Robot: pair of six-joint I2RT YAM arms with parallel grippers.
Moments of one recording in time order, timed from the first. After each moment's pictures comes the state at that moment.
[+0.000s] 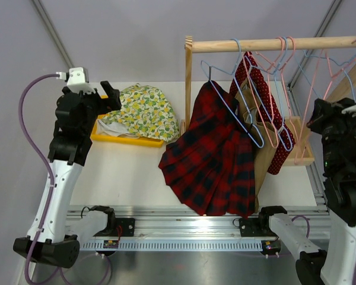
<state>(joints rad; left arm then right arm) -0.15 1.05 1.29 -0.35 -0.09 -0.21 0.10 0.80 1.68 -0.82 0.32 0.27</state>
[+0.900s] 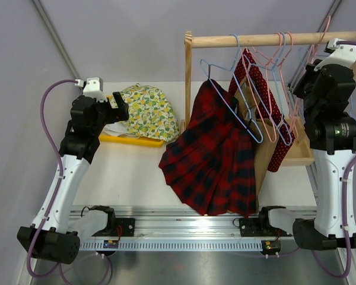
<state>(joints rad) -0.15 1.04 1.12 -0.35 -0.03 -0.20 0.07 1.18 1.79 -0.71 0.38 0.11</state>
